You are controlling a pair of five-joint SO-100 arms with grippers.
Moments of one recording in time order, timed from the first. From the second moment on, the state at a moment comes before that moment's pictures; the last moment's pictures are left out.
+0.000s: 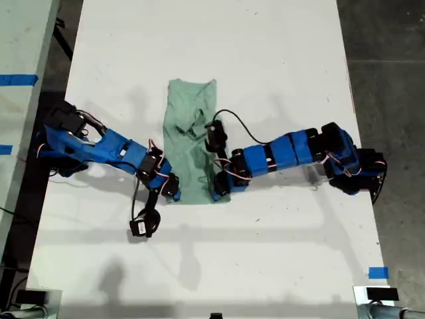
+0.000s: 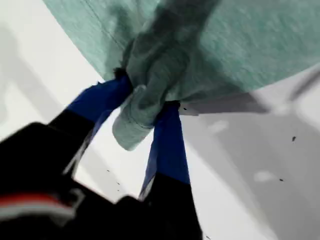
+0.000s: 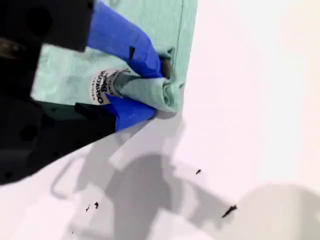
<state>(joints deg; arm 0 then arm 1) 5.7 65.6 92.7 61.5 -7.6 -4.9 50.6 61.0 67.4 -20.8</state>
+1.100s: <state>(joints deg) 14.2 64.5 55.7 86.4 -10.5 -8.0 67.1 58.9 78.1 -29.1</state>
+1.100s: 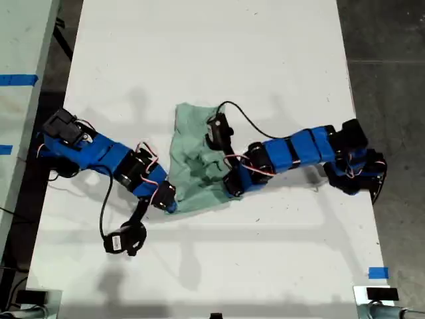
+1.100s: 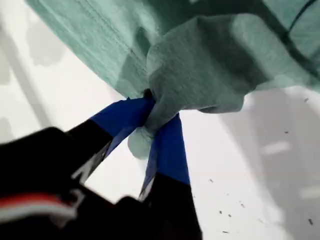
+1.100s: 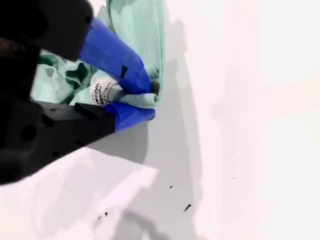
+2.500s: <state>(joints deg) -56.3 137.9 113.7 72.2 27.2 53.1 108.3 85.4 79.5 -54.8</state>
